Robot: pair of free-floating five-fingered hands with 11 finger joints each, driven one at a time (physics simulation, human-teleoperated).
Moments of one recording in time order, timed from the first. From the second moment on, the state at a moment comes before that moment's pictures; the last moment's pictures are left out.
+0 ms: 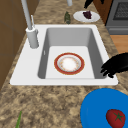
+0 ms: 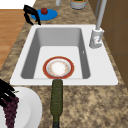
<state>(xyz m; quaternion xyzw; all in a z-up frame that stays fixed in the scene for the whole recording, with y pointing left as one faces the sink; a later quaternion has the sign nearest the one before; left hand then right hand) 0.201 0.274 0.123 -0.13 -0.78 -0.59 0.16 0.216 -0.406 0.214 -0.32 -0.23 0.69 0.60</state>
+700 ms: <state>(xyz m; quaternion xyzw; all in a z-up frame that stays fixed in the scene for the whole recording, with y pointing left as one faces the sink) 0.201 0.274 0.123 -0.13 -0.78 -0.59 0.16 0.193 -0.317 0.226 -0.30 -0.25 0.70 0.60</state>
